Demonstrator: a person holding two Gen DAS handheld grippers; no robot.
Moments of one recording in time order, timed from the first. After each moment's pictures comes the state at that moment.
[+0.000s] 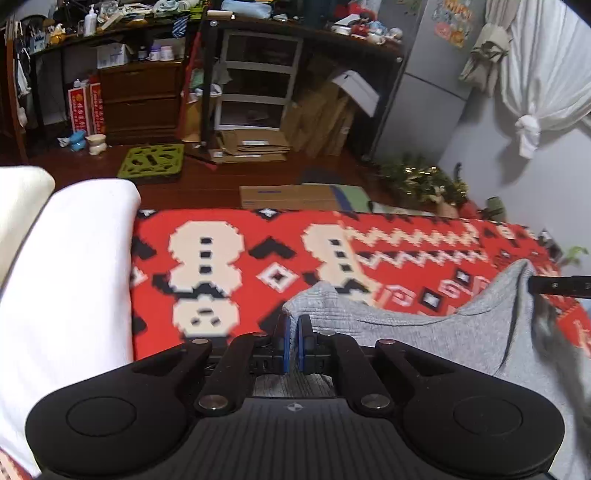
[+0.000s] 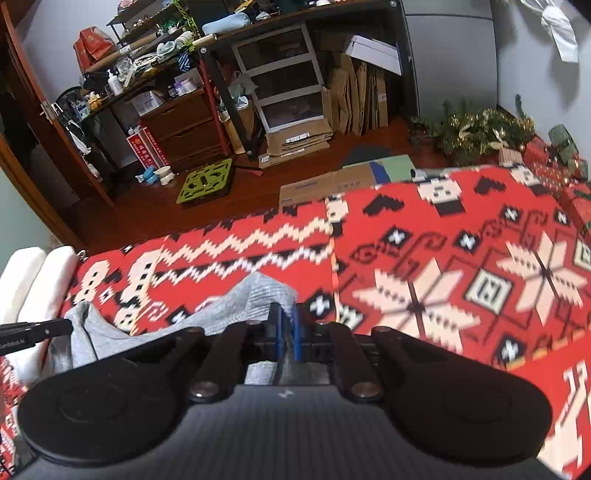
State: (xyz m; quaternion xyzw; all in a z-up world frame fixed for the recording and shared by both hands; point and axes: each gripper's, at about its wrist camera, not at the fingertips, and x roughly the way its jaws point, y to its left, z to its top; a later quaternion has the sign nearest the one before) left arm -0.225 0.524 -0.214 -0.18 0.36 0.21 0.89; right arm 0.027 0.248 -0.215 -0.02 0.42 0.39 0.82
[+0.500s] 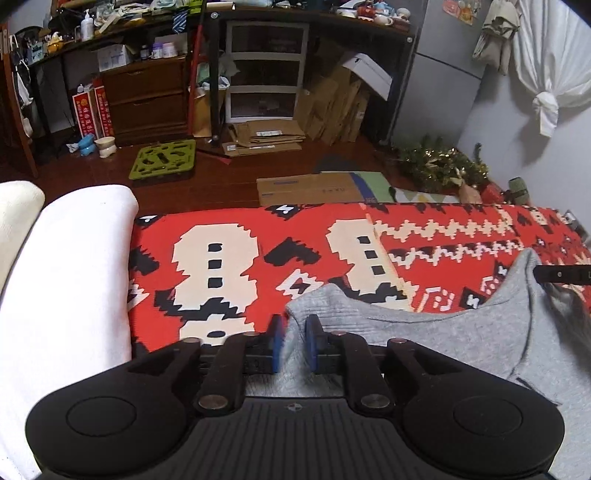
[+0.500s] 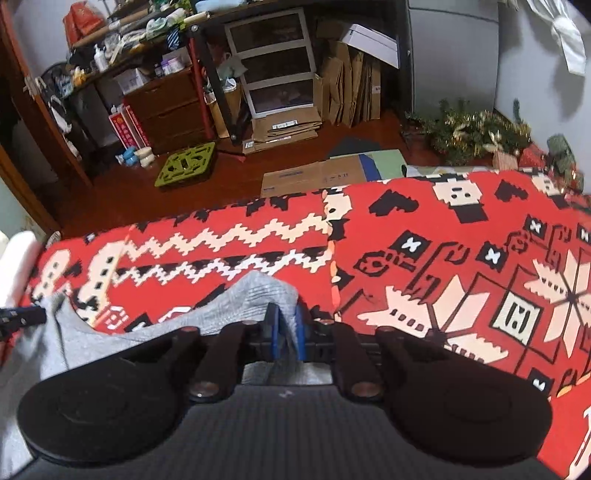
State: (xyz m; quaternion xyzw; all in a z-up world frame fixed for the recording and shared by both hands) left arm -0.206 0.535 -0.227 -0.15 0.39 0.22 0.88; right arm 0.046 0.276 -0.242 -0.04 0.43 0.37 0.82
